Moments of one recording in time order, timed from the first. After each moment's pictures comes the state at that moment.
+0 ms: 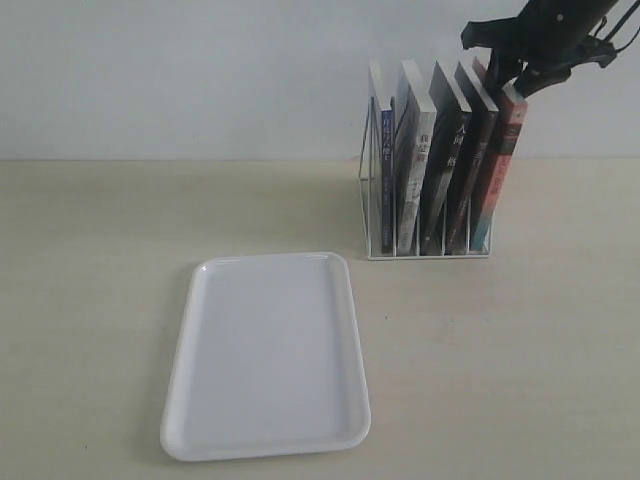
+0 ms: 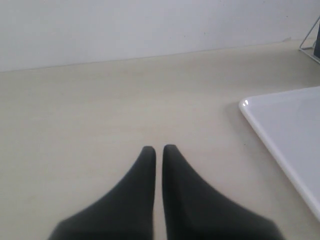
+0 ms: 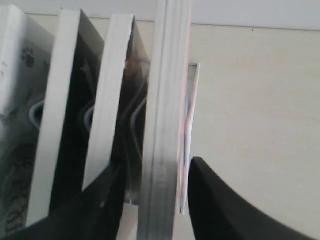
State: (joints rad) left arm -0.02 0.00 0.00 -0.02 0.33 0.10; right arm 0.09 2.26 -2.33 0.23 1.23 -0.06
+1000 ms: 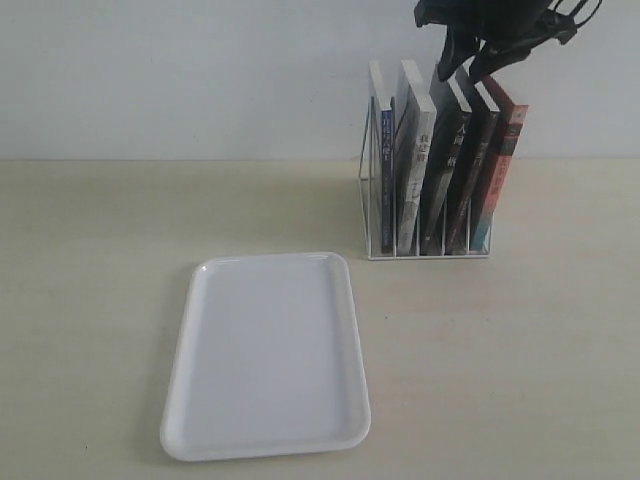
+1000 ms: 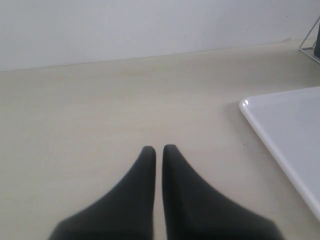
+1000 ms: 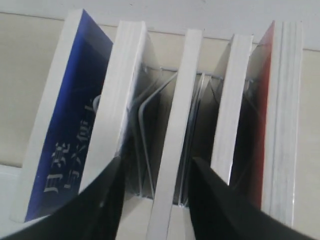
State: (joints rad) left arm -0.02 0.00 0.00 -0.02 0.33 0.10; right arm 0.21 2.20 -2.33 0.20 1.23 0.00
